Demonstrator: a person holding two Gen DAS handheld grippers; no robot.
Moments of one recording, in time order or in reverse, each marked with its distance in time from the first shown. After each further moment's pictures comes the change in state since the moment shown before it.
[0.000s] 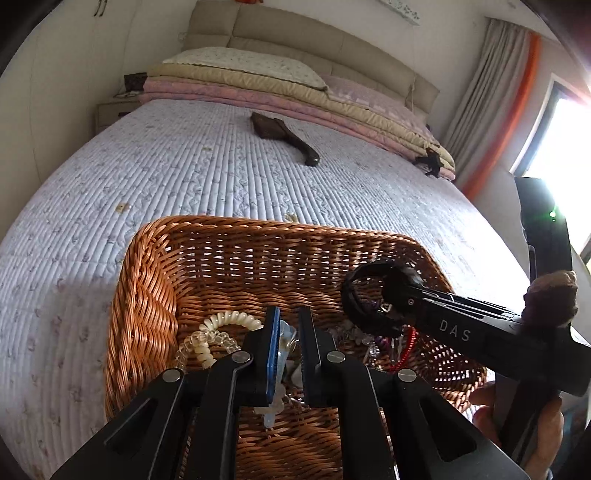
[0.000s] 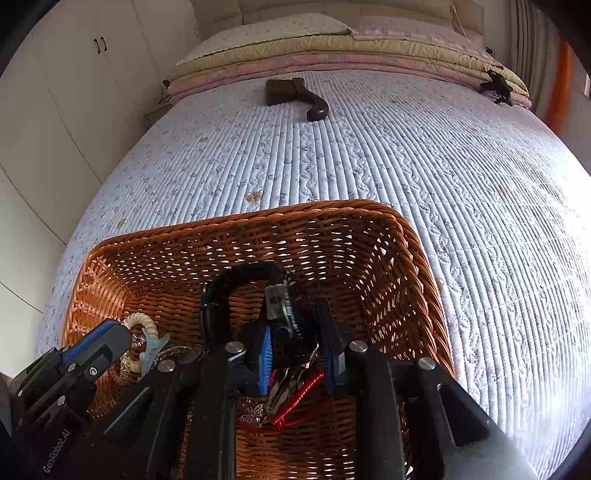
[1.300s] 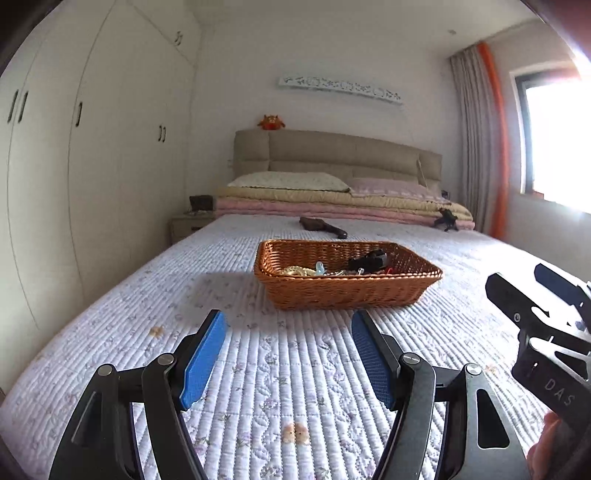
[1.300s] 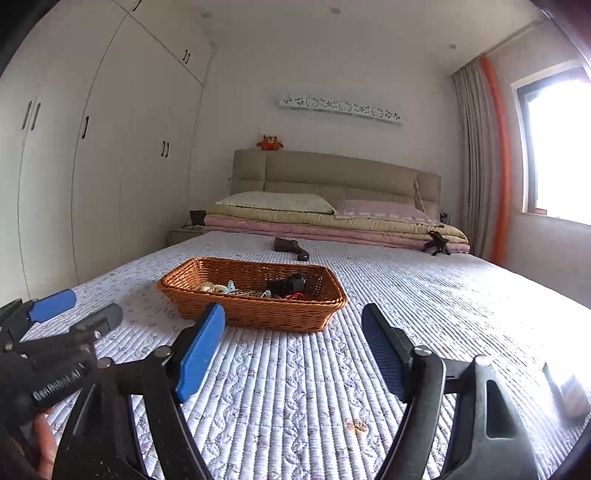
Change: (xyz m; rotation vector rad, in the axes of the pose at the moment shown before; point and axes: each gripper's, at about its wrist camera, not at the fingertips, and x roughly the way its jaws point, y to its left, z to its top) left arm -0.194 -0.040 -0.225 0.172 -0.521 0.291; right arm -0.208 0.035 -0.286 -0.195 -0.751 -0.178
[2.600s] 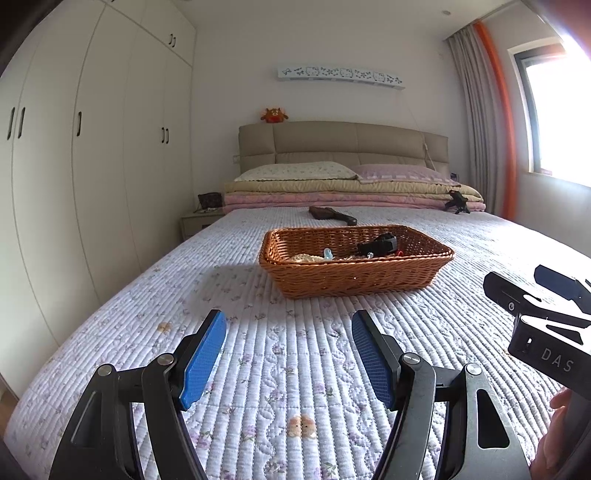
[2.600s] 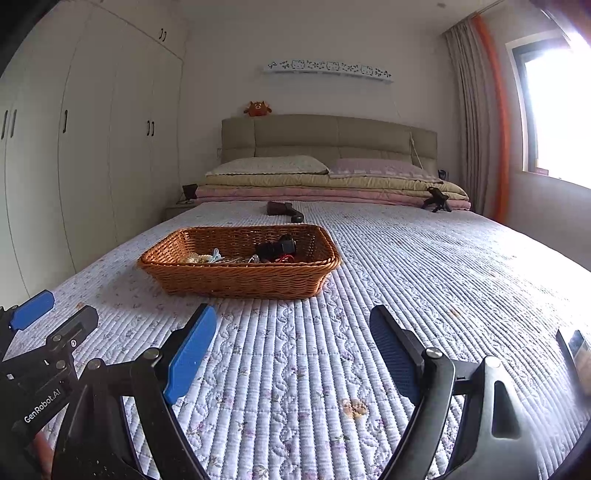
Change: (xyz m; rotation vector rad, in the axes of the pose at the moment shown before) left arm 0.006 -0.008 -0.006 0.040 0.036 0.054; right arm 0.029 -0.019 -0.010 0.089 0.148 0.029
